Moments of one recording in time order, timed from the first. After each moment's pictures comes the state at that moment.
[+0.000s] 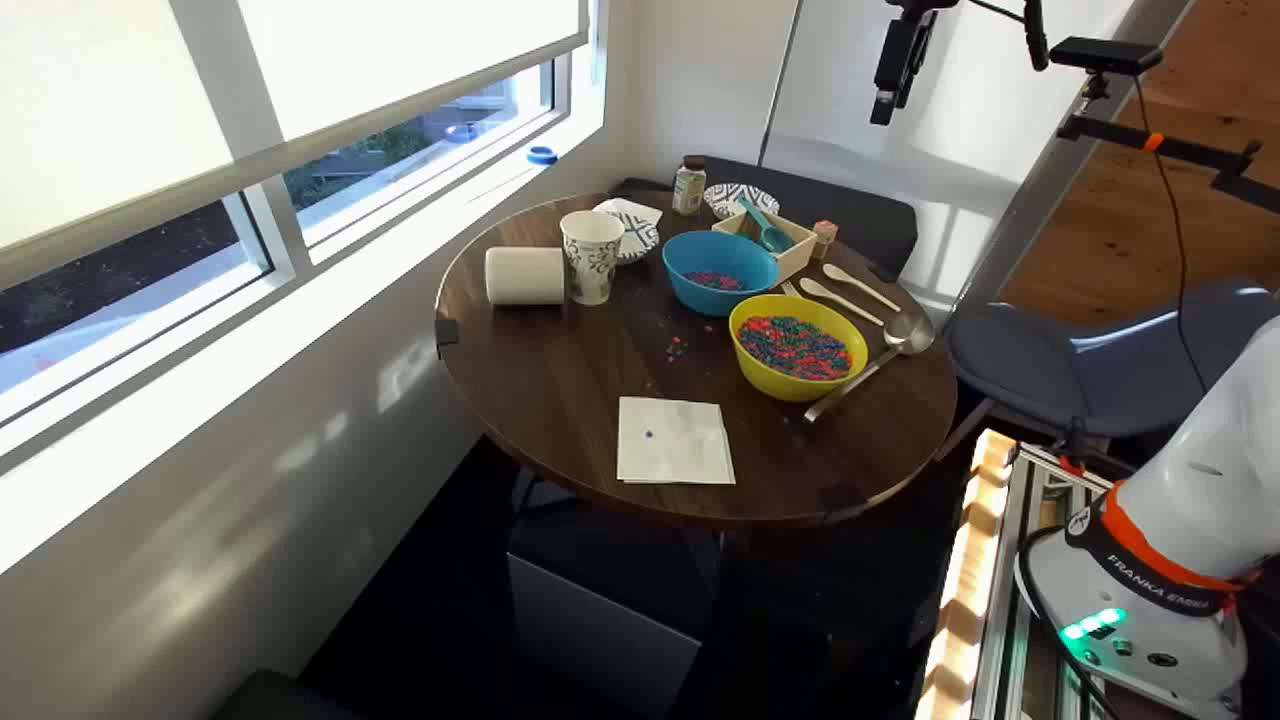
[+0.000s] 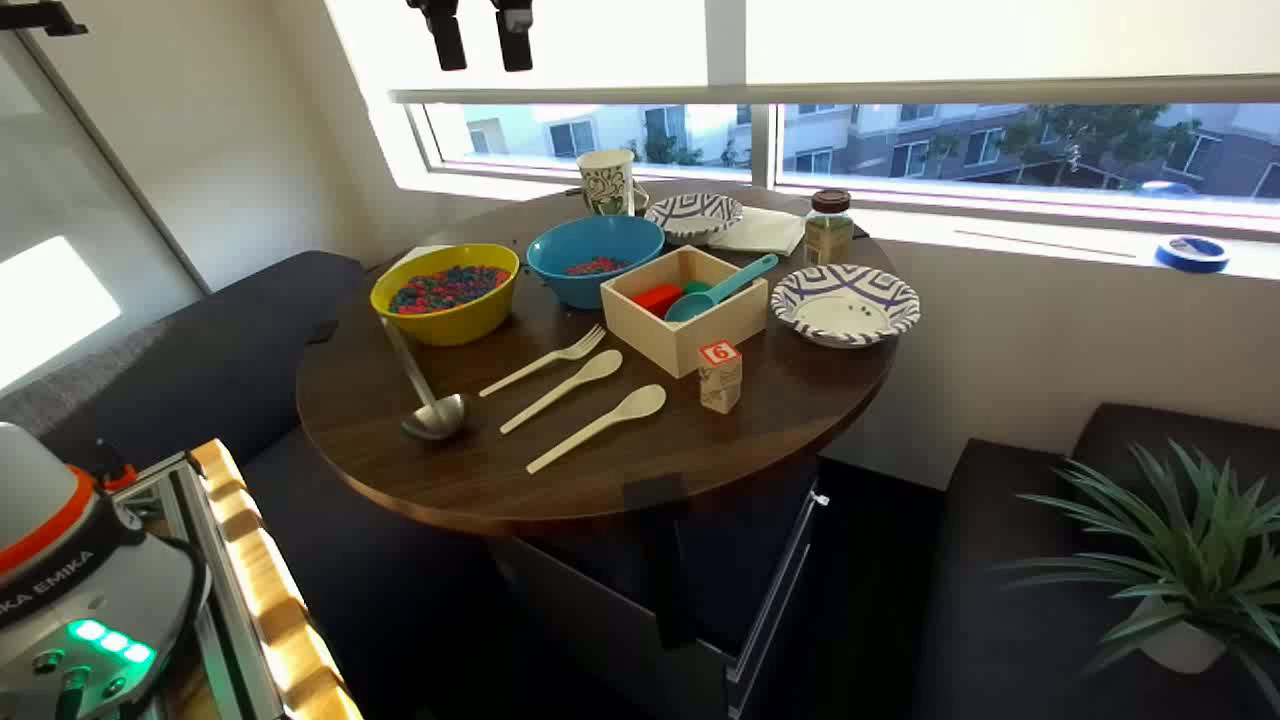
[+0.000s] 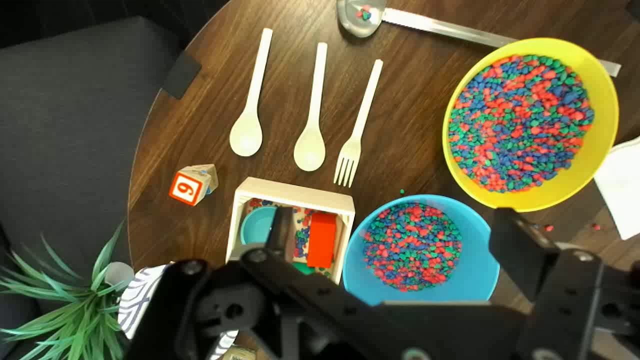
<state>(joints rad) -0.10 -0.22 -0.20 -1.91 -0.11 1.63 -0.34</state>
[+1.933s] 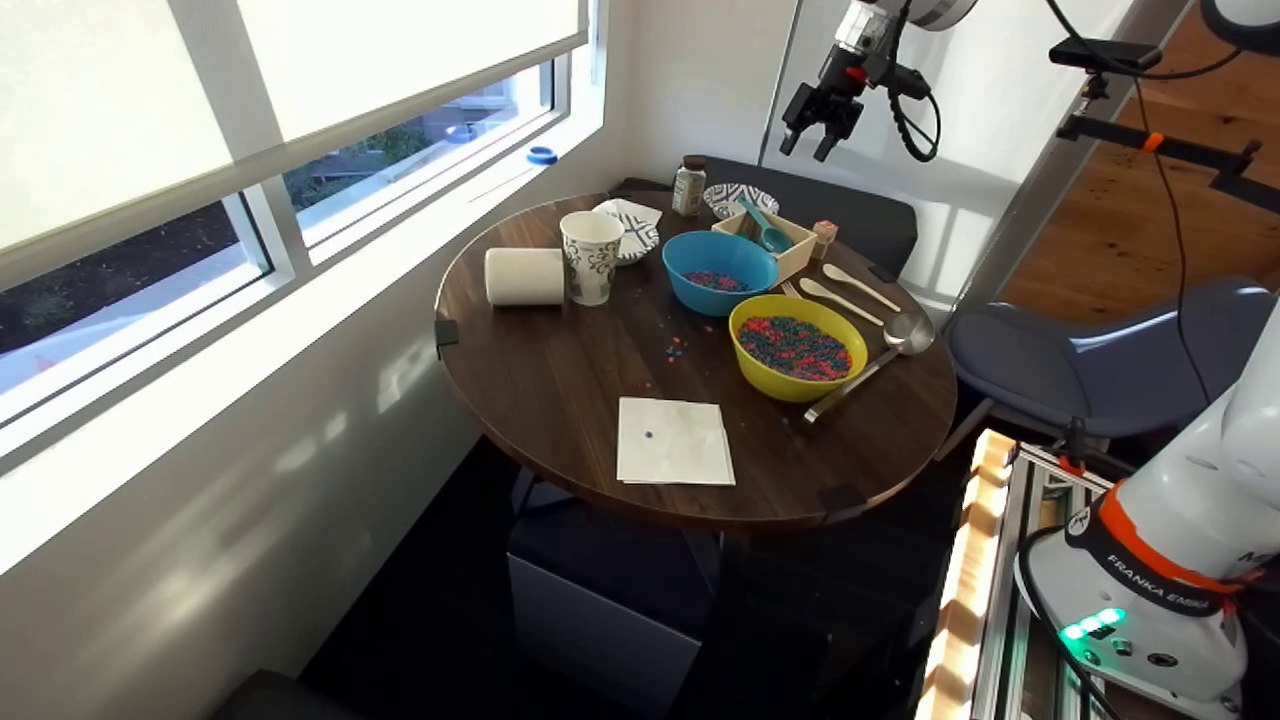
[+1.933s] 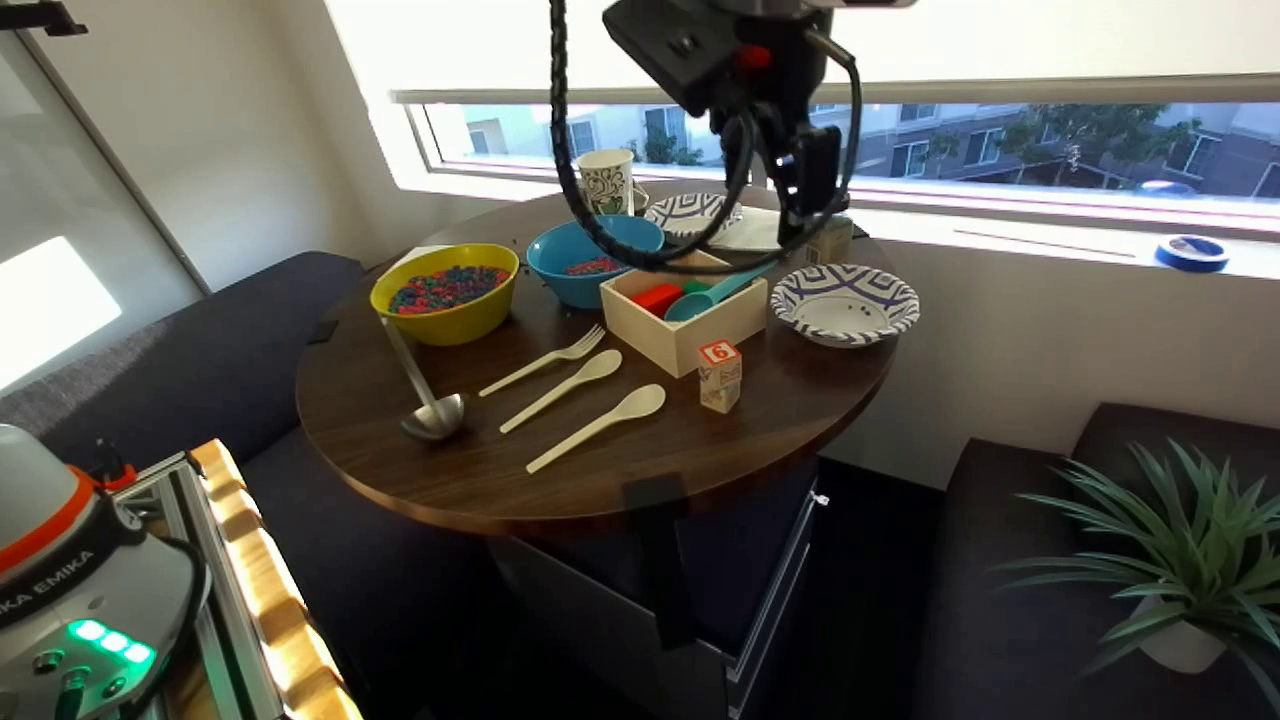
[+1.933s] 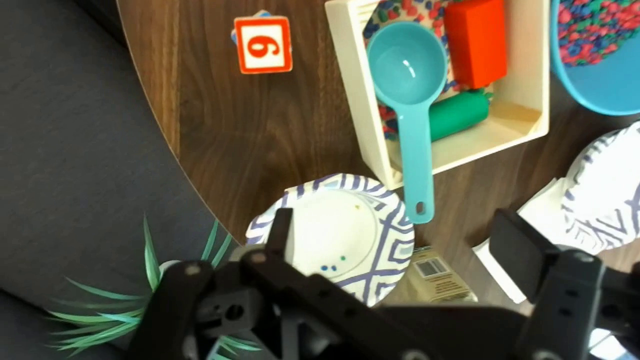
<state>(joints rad) -0.36 0.34 -0.28 -1.61 0.34 1.96 -0.33</state>
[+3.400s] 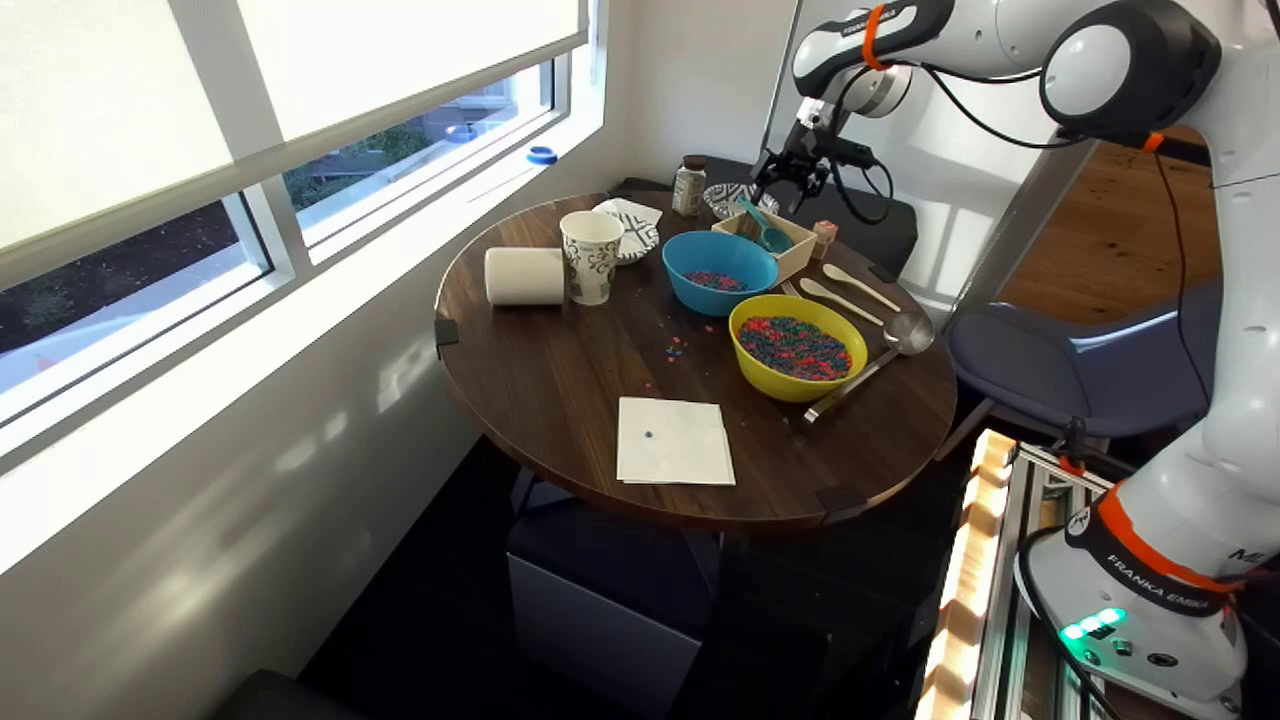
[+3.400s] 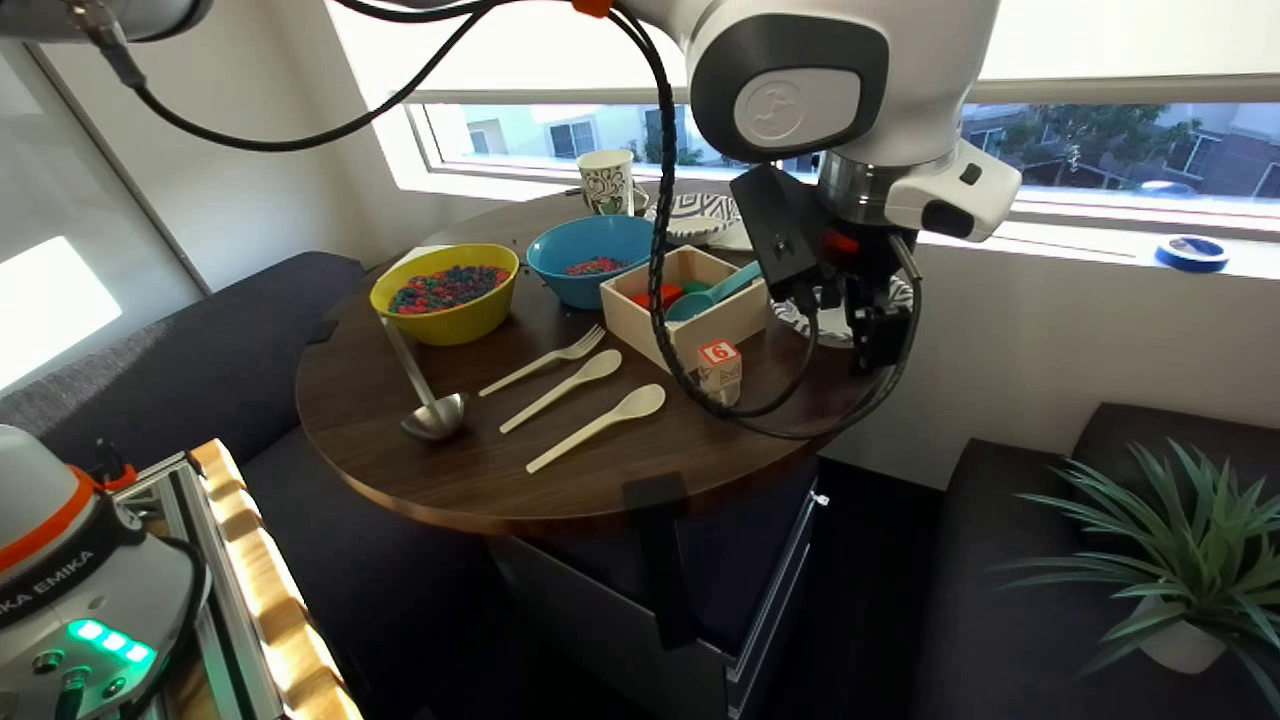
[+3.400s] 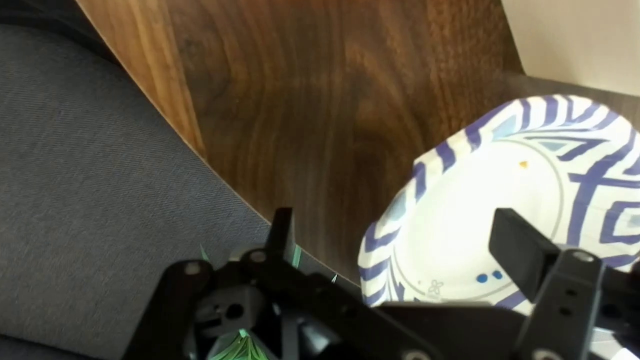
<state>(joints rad) -0.48 0.69 -0.18 -1.39 0.37 2.12 -0.11</state>
